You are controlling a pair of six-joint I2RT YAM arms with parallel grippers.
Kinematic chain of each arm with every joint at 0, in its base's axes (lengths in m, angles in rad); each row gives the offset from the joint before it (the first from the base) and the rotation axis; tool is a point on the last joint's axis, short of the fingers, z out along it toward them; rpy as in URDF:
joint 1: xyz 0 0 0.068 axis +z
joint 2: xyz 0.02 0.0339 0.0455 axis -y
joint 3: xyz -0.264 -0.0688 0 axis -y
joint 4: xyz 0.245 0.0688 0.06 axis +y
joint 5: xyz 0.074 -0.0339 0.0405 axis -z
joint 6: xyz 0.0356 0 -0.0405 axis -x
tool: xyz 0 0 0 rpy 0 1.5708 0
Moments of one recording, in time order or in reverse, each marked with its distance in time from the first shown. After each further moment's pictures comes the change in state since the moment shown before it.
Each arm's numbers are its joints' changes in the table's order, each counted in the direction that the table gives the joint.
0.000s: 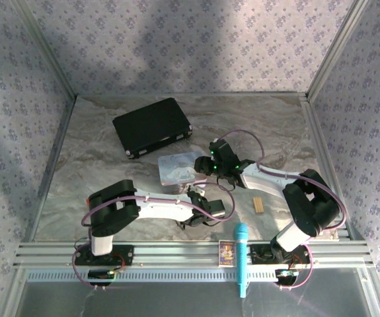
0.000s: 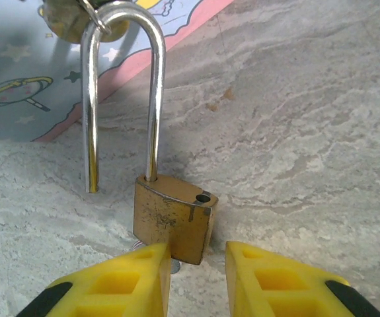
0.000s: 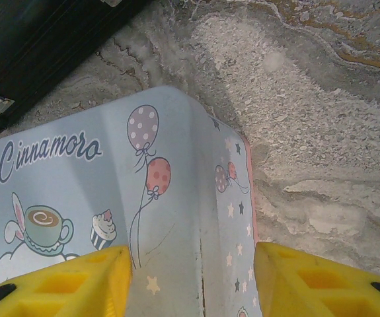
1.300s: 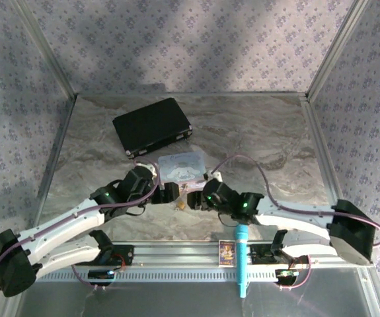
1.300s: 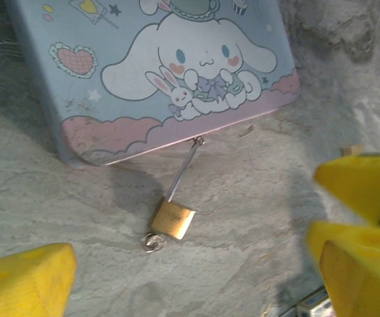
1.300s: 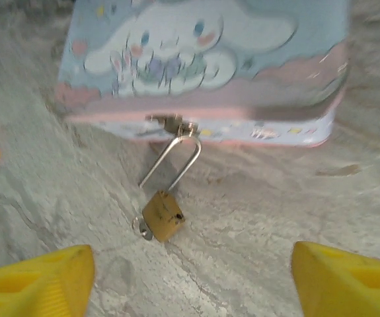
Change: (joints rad) left arm 0.487 0.934 -0.554 -0.480 0.599 -0.104; right arm 0.447 0.359 -0.226 0.106 0.259 -0.126
